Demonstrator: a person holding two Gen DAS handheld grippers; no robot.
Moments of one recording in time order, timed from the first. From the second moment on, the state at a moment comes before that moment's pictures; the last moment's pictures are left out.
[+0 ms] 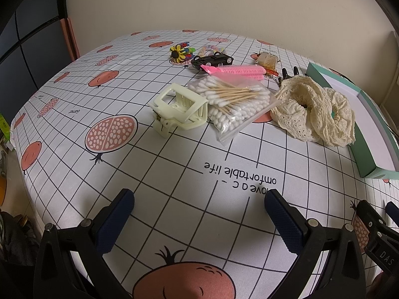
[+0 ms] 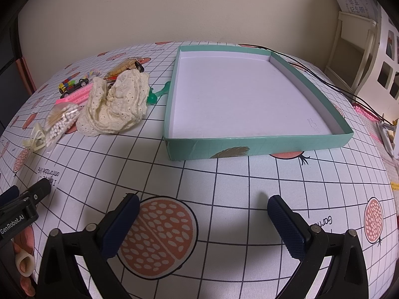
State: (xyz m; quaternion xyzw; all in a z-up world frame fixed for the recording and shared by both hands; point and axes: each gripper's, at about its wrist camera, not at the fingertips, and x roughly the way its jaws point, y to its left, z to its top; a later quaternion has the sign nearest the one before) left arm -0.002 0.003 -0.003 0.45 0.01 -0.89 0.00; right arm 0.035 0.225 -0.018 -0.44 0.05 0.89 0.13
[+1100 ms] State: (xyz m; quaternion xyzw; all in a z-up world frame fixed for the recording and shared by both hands) left arm -0.123 -0.007 0.084 0.55 0.05 -0.83 -0.01; right arm -0.062 0.200 0.092 -0.47 0.03 0.88 0.03
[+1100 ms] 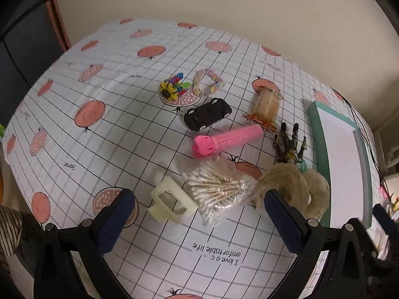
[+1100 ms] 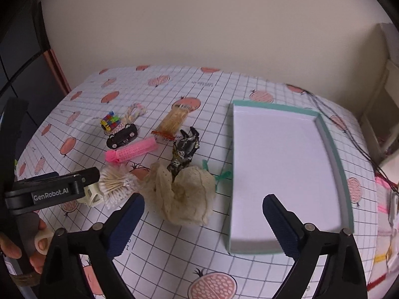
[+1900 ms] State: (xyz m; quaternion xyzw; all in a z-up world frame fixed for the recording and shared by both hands) left arm -0.154 -0.044 0.048 0.60 0.08 -0.79 0.01; right arm -0.113 0.186 0.029 -0.56 0.03 0.83 0.00
